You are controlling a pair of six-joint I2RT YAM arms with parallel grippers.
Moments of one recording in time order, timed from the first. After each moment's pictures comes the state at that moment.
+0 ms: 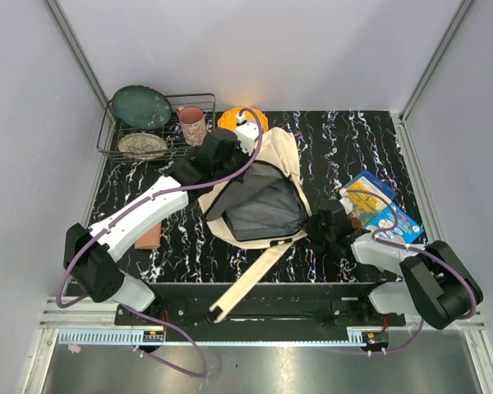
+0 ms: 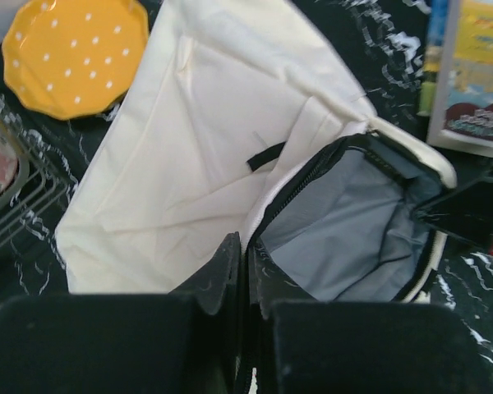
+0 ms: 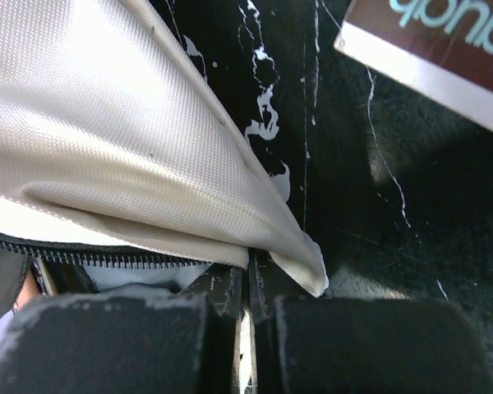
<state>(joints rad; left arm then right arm) -0.70 1.48 1.34 -0.40 -0.09 0.01 0.50 1.30 0.37 0.21 0.10 1.09</state>
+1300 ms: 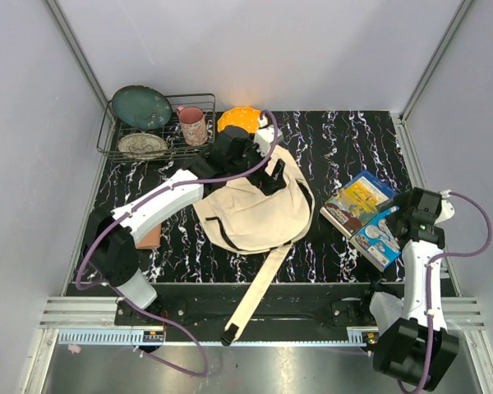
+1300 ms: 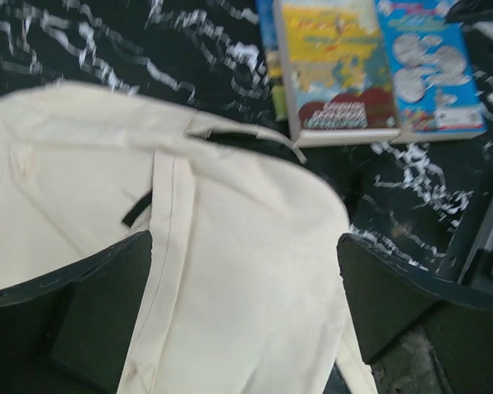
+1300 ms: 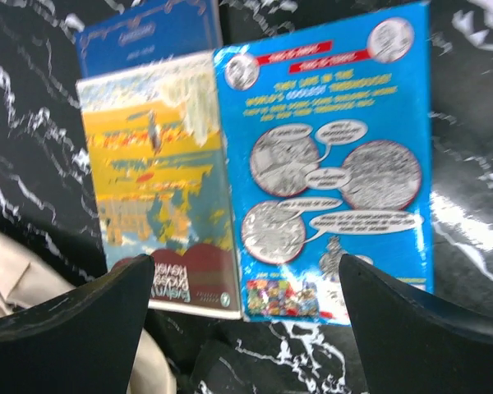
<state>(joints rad) -0.70 1.62 1.40 -0.30 0.33 0.02 -0.32 0.87 0.67 -0.63 0.08 0.75</state>
